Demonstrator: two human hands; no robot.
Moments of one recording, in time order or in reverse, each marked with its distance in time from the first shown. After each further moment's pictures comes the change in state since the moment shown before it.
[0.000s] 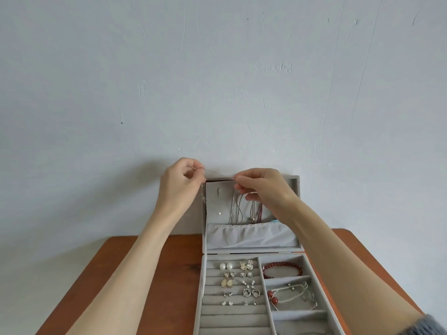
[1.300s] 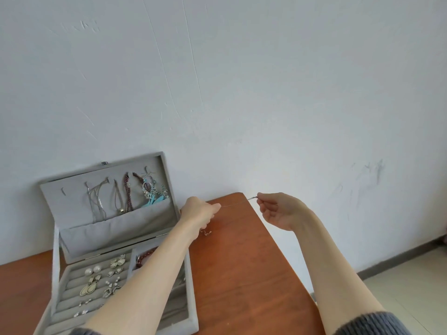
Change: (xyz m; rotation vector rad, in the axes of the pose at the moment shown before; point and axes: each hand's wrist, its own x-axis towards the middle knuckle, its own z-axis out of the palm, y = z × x) left_hand -0.091 0.019 0.260 0.127 -0.536 -0.526; right_hand -0.083 0.146 -0.247 0.640 0.397 0.592
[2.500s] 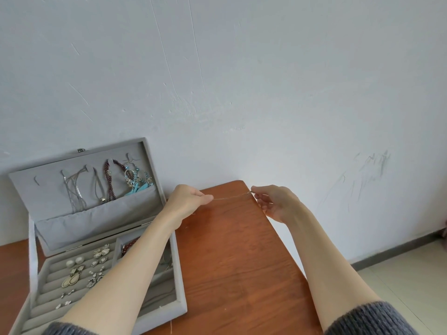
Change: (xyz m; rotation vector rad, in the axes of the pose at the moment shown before) left_hand 0.000 -0.012 -0.023 0.095 -0.048 0.089; right_hand 0.013 0.014 0.009 -0.111 0.061 -0.070
